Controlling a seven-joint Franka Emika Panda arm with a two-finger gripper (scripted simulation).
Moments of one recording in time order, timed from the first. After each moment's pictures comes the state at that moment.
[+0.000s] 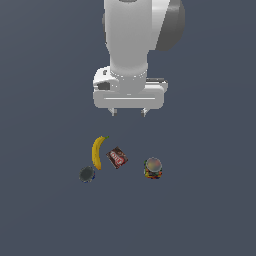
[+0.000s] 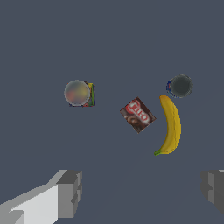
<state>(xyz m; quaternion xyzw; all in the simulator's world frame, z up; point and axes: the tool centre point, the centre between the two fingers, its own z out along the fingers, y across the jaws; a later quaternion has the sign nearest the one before) -0.005 0.003 0.298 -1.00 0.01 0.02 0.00</state>
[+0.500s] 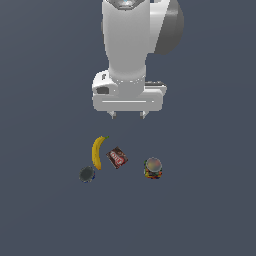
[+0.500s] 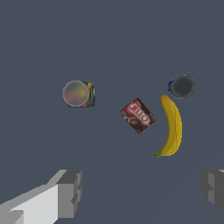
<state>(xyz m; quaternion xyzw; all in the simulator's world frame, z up) -0.001 0.000 0.290 -1.00 0.01 0.02 0.01</state>
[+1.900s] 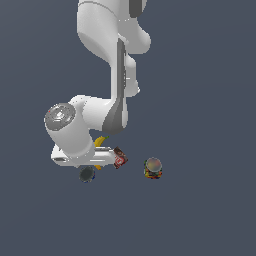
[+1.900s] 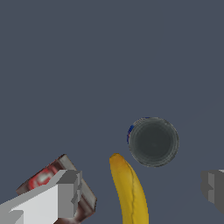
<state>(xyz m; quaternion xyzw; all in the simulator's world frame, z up) 0.097 -0.149 0.111 -1.00 -0.01 0.00 0.00</state>
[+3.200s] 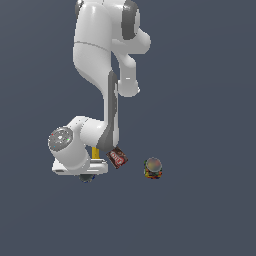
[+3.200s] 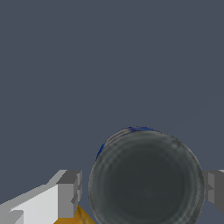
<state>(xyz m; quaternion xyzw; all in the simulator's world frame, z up) 0.101 -0.185 0.024 -1.00 -0.02 0.00 0.00</state>
